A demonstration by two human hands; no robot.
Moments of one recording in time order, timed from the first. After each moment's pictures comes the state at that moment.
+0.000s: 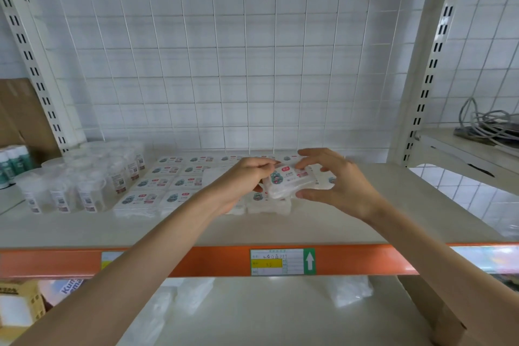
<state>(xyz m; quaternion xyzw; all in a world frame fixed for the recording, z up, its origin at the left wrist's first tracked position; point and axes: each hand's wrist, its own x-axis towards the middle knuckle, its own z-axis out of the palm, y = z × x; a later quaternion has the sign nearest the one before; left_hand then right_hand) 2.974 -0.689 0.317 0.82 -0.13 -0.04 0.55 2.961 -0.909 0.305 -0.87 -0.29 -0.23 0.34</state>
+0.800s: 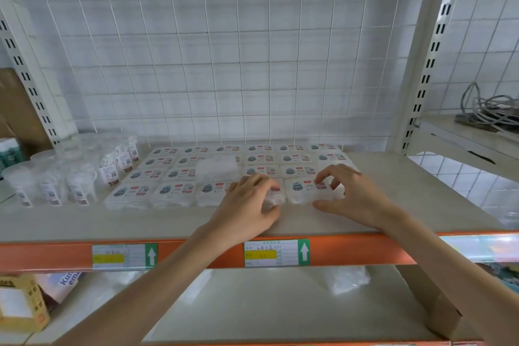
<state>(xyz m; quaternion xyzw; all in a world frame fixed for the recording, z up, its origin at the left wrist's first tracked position) 2.946 -0.699 0.261 0.94 -0.25 0.17 0.16 2.973 -0.949 0.259 -0.93 -0.19 -0.14 0.28</state>
